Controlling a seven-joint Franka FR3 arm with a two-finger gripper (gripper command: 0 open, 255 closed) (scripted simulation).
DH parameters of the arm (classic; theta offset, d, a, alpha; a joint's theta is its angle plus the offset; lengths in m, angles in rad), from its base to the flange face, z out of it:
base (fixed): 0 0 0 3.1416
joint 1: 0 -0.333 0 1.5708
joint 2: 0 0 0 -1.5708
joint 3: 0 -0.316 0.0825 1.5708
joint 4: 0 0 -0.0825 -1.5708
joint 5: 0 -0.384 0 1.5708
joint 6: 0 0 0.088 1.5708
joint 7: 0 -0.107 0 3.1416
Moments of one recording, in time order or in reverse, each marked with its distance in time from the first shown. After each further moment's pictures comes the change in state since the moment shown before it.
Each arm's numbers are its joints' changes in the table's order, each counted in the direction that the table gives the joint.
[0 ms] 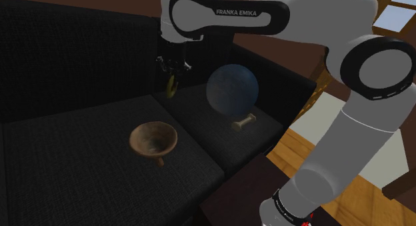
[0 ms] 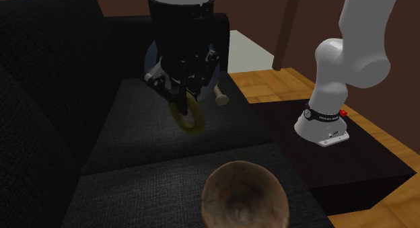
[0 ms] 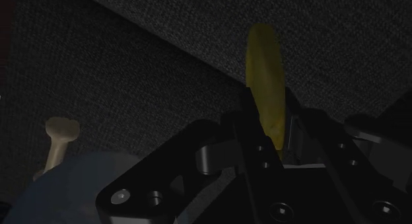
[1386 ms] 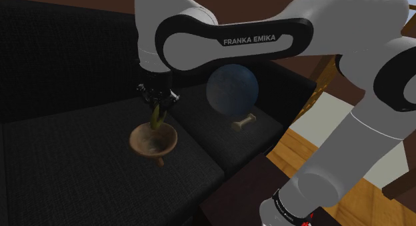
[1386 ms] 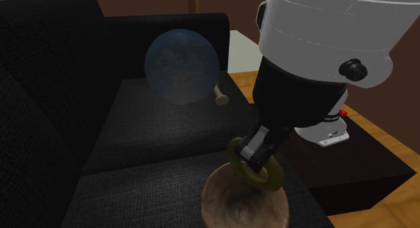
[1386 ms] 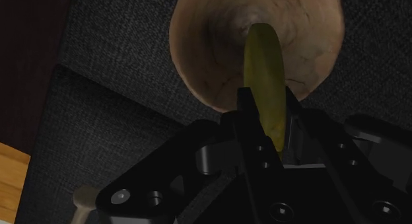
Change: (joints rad) arm -0.111 -0.098 -0.107 0.205 -0.055 -0.095 -0.225
